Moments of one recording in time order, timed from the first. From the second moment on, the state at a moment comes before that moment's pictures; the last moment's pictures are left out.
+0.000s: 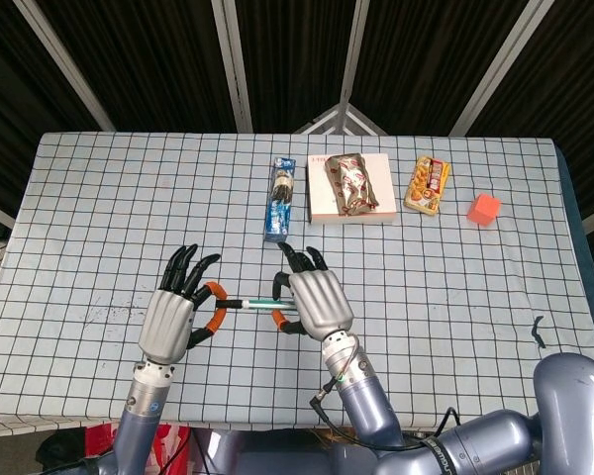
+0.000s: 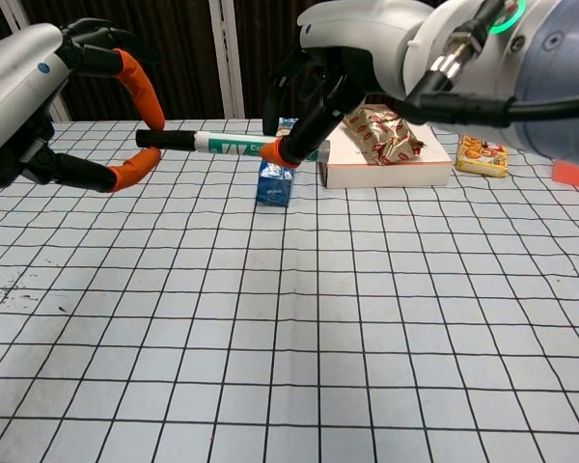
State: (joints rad) left arm -0.38 -1.79 -0.16 -1.65 1.65 1.52 0.42; right arm 1.00 -1.64 0.41 -2.20 -0.51 1.54 -0.82
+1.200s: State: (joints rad) left arm -0.29 -1.65 -0.13 -1.61 1.62 1.60 0.29; right arm 0.91 -1.57 0.31 -2.13 -0.55 1.43 -0.69
